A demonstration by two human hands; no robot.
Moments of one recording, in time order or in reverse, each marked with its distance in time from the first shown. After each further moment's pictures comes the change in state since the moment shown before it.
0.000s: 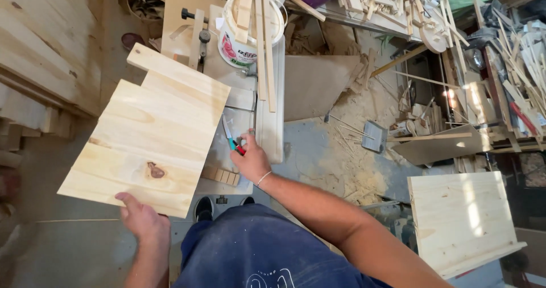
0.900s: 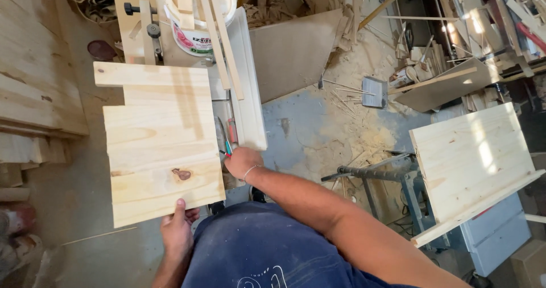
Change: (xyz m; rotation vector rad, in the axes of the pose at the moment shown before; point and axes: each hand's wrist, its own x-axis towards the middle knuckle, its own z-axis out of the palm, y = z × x) left_hand 0.037 -0.120 -0.056 0.411 -0.458 -0.020; right_hand 0.013 0.046 0.014 -0.423 -0.261 0.172
